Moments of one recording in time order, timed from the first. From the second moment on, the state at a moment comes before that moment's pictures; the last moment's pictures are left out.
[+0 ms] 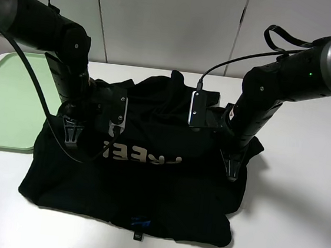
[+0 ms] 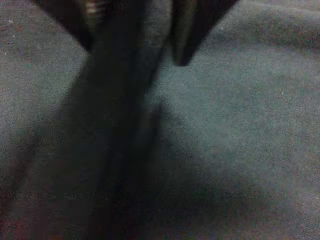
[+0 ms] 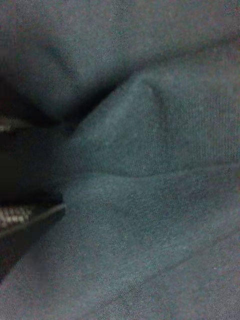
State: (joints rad) left arm -0.47 1.92 -1.11 0.10 0.64 0.92; right arm 0.51 1.89 -0.96 -0.03 0.51 -0.95
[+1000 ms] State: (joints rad) left arm -0.47 1.92 -1.11 0.10 0.64 0.92; right arm 0.51 1.89 -0.96 -0.03 0.51 -0.96
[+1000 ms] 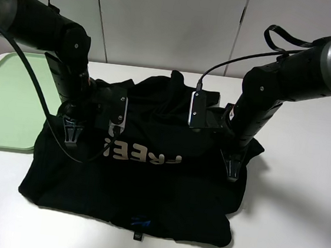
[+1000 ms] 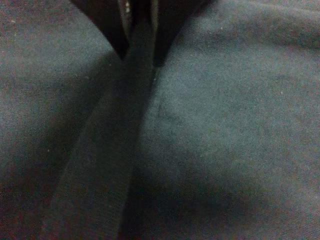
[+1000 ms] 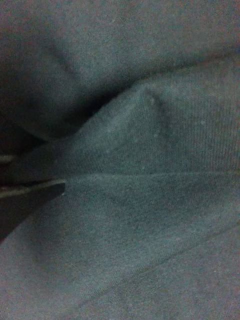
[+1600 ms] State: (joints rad) left arm -0.47 1.83 -1.11 0.11 0.65 0.92; right arm 0.51 1.80 -0.96 -0.03 0.54 -0.96
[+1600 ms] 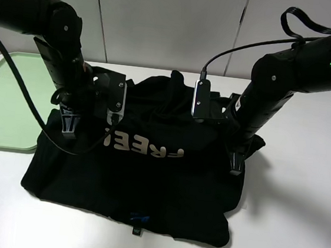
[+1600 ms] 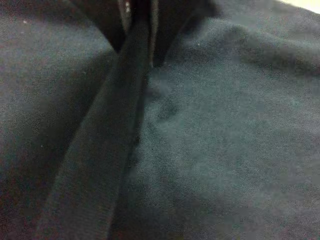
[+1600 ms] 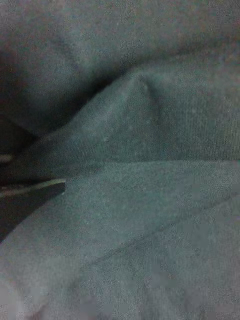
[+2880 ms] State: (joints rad) left arm -0.47 1.52 -1.11 0.07 0.78 0.91; right arm 0.51 1.46 -0.96 -0.04 0.59 -0.93
